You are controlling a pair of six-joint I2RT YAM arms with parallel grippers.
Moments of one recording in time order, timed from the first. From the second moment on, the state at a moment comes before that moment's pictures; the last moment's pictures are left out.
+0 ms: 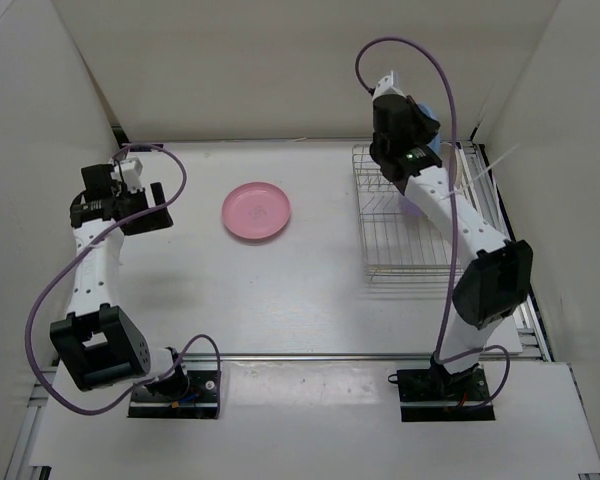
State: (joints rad) left arm 0.28 1.35 1.22 -0.74 0.21 0.05; right arm 0.45 1.76 1.71 -0.25 1.01 -0.73
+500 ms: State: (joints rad) left arm 0.10 1.30 1.29 -0.68 0.65 0.08; right arm 0.48 1.45 1.72 -0.56 0.64 -0.39
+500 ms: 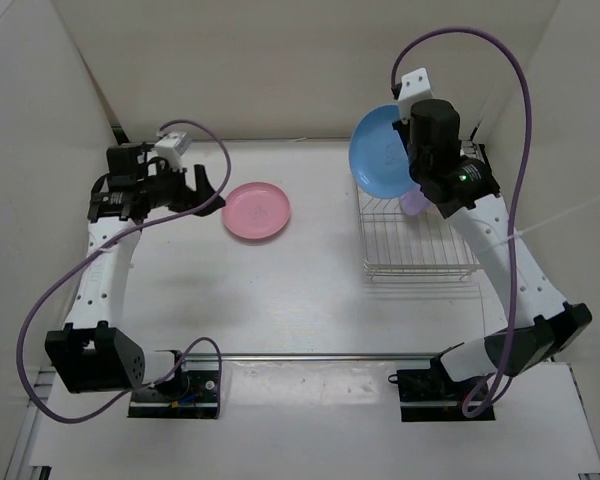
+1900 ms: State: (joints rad) left arm -0.43 1.80 1.72 -0.65 0.68 -0.06; right arm 0.48 1.42 1.61 -0.71 0.02 -0.25
